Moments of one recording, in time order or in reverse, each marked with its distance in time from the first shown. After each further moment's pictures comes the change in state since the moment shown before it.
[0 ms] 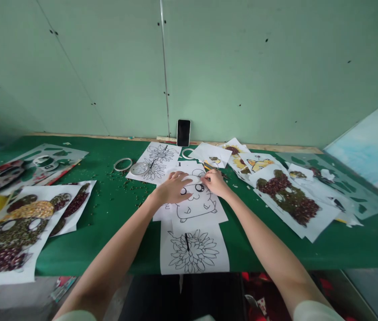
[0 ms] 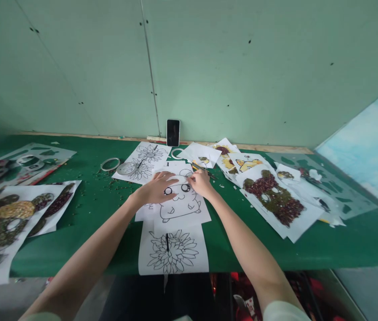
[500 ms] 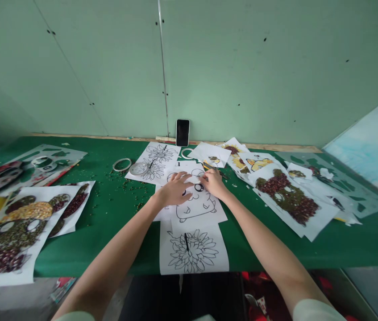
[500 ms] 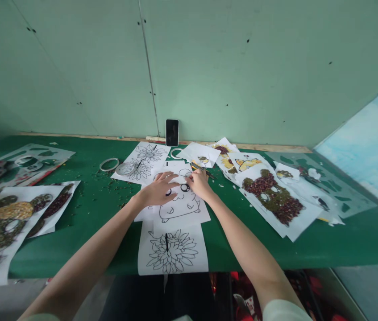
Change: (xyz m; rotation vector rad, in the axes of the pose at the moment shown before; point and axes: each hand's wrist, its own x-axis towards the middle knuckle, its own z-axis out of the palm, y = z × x) left_hand 0.004 0.010 0.006 0.054 0.021 0.070; right_hand -0.003 -0.012 0.006 -0.075 0.037 0.042
